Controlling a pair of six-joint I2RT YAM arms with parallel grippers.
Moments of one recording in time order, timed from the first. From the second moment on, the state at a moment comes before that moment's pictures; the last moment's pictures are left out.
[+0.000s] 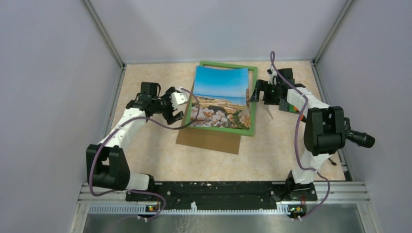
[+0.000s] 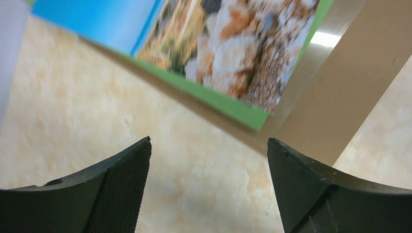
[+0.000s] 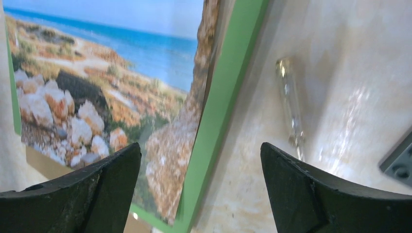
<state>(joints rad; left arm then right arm) -0.19 1.38 1.02 -0.47 0.64 0.95 0.09 1.75 1.21 -0.38 -0.39 0.21</state>
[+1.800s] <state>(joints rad) 0.06 1.50 0.94 -0.77 0.72 1.27 0.18 2.14 1.52 -0.25 -0.34 0.17</state>
